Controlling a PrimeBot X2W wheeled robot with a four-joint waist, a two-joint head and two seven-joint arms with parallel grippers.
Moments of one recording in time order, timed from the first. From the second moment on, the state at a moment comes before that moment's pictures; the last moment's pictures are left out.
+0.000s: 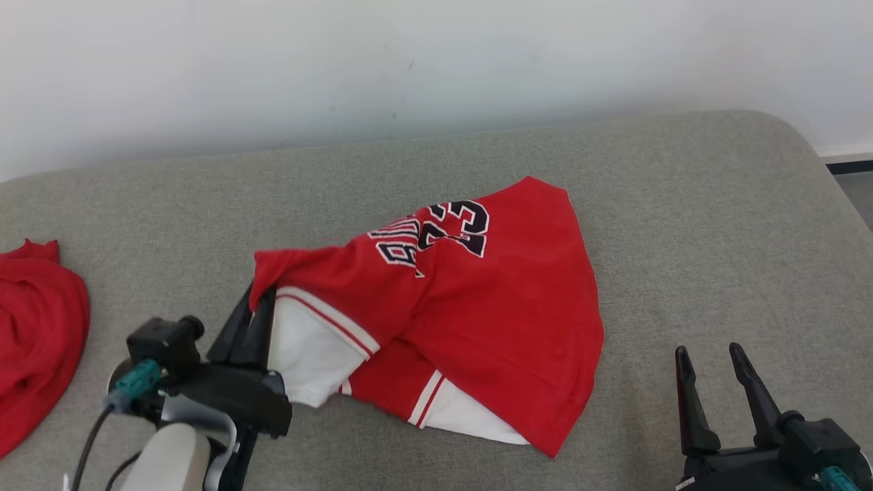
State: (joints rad) left arm -0.41 0.19 -0.23 0.42 -0.43 -0.13 -0.26; right arm -0.01 -0.12 0.01 0.15 0.18 0.13 -0.26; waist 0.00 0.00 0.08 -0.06
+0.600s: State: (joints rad) left arm -0.18 0.16 -0.11 0.50 -0.39 -0.12 -0.26; right arm 0.00 -0.11 0.01 0.17 0.19 0.13 -0.26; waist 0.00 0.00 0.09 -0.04
